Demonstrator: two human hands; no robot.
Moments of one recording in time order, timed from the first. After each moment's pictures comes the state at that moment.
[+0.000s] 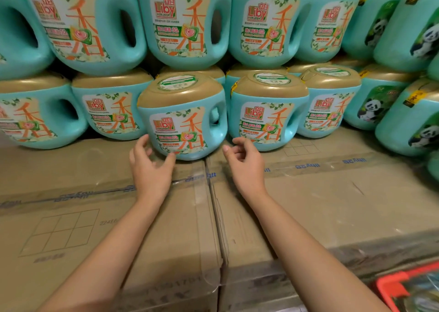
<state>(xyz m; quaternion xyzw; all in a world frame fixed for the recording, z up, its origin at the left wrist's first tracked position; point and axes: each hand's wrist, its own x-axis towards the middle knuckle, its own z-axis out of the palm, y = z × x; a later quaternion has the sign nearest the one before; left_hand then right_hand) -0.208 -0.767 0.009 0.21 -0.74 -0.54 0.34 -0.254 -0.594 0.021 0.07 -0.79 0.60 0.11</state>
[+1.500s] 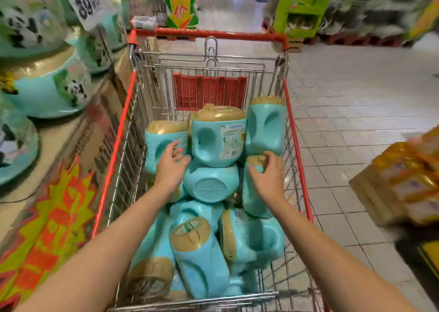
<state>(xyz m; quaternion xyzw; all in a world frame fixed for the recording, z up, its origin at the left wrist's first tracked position) -0.242 0.074 -0.101 -0.32 -0.72 -0.51 -0.34 -0.024 0.124 -0.101 -0.64 -0.63 0.28 0.34</state>
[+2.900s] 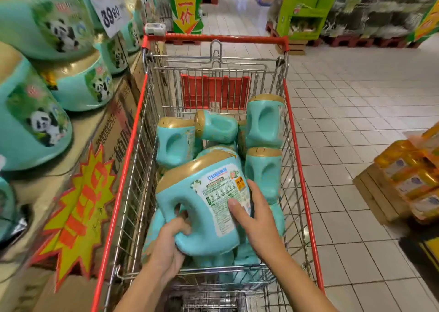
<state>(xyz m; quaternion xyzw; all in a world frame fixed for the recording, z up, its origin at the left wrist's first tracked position) -0.166 -0.106 -0.086 -0.08 -0.45 -0.66 -0.60 -0.014 -0.039 -0.056 -0.50 -0.63 0.50 0.33</state>
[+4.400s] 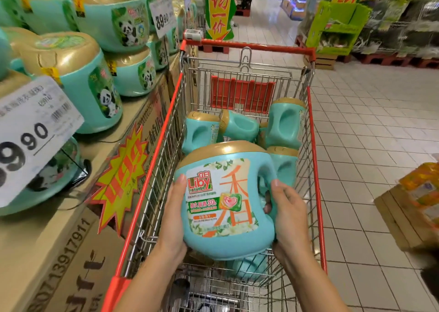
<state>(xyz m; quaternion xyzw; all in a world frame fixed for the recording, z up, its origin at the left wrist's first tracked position) -0.158 -0.157 -0.030 -0.15 -0.48 -0.71 -0.49 -0.007 -0.078 -0.016 -0.49 -0.41 0.60 0.48</state>
